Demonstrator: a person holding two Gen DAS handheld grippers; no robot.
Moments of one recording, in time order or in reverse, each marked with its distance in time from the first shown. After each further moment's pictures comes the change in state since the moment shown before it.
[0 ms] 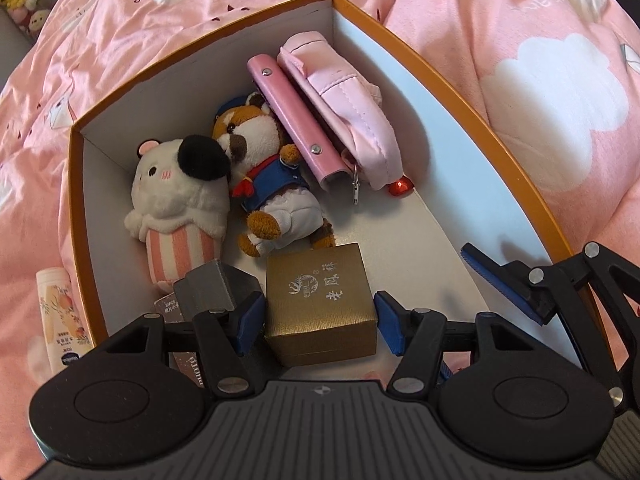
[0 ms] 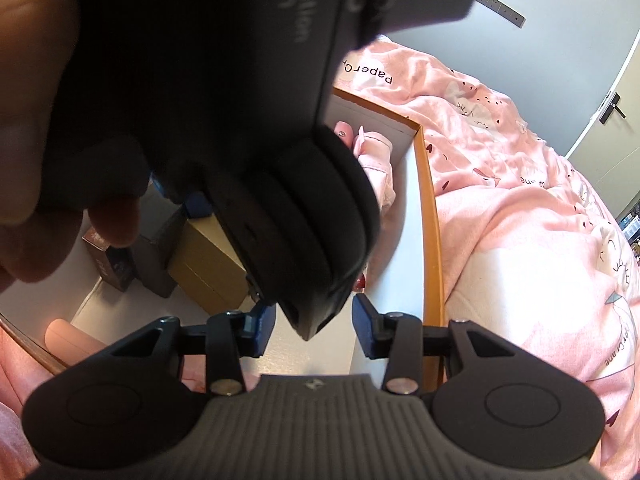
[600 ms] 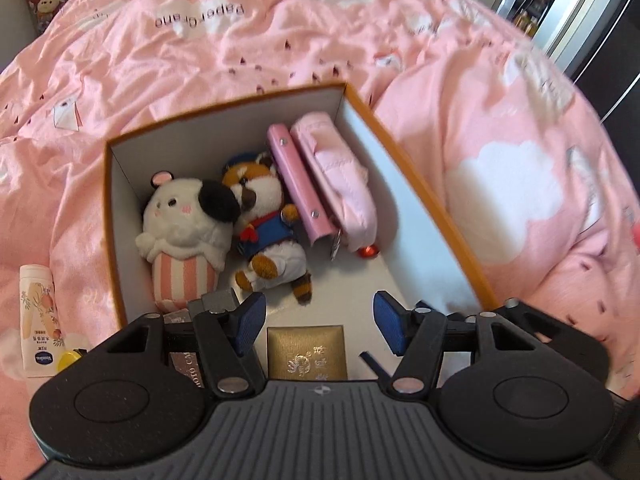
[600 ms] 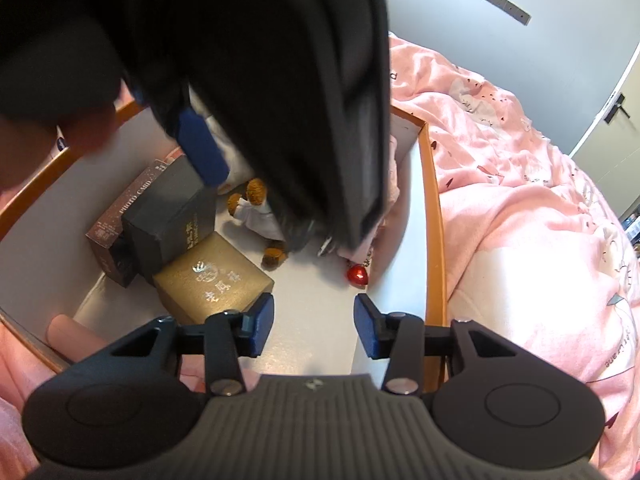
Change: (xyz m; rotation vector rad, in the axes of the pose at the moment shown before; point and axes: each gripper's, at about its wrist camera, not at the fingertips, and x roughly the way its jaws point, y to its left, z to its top) left arm -0.053 0.045 -0.013 -0.138 -0.213 -0.199; right arm -0.003 -0.025 0.002 -0.005 0.020 0.041
